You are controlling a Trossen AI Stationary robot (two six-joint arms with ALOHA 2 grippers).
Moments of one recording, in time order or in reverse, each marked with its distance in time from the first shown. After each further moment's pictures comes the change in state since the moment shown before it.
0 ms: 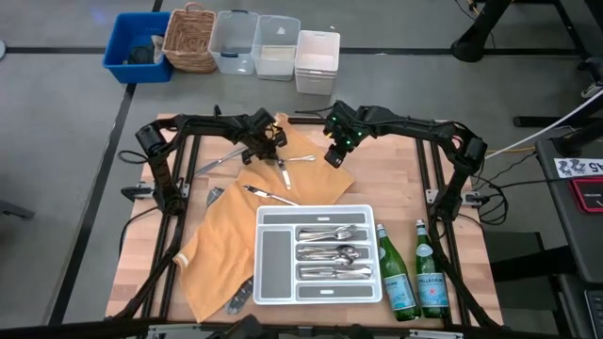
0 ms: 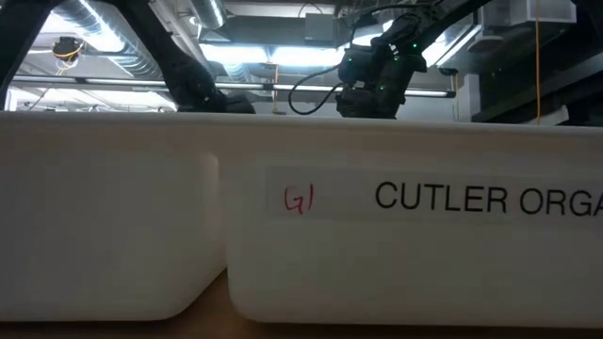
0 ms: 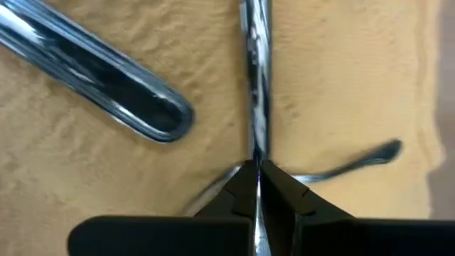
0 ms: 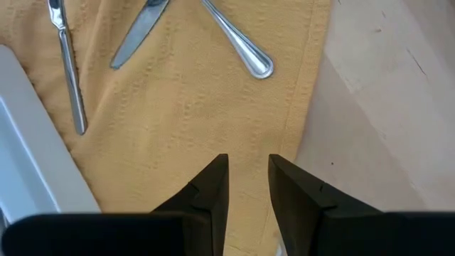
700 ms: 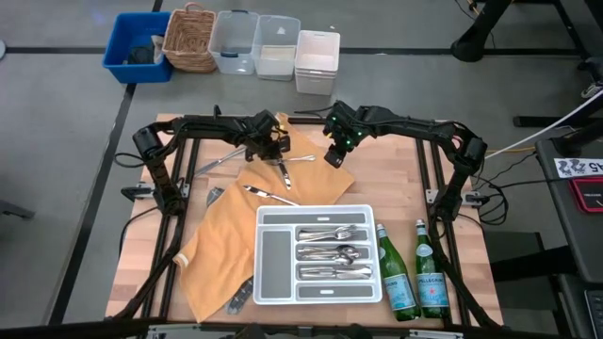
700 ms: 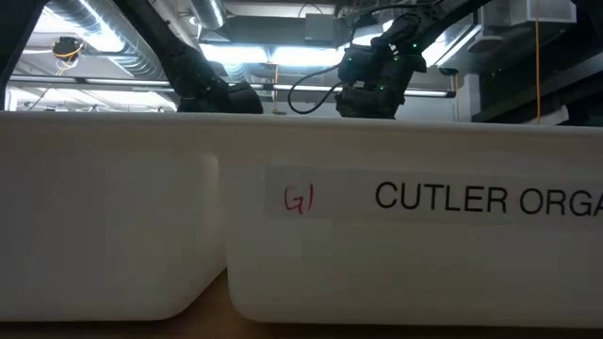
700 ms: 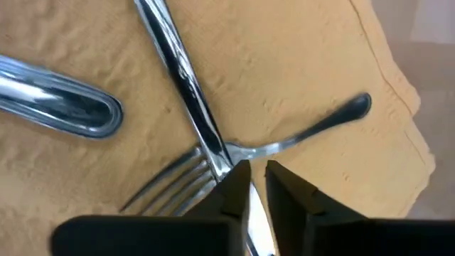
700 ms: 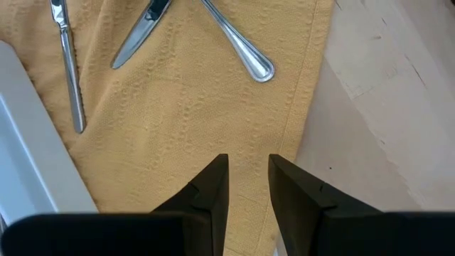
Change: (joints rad) left arm -0.057 -0.041 0.000 0.027 -0.040 0.186; right arm 0.000 0.000 0.000 0.007 0.000 -0.024
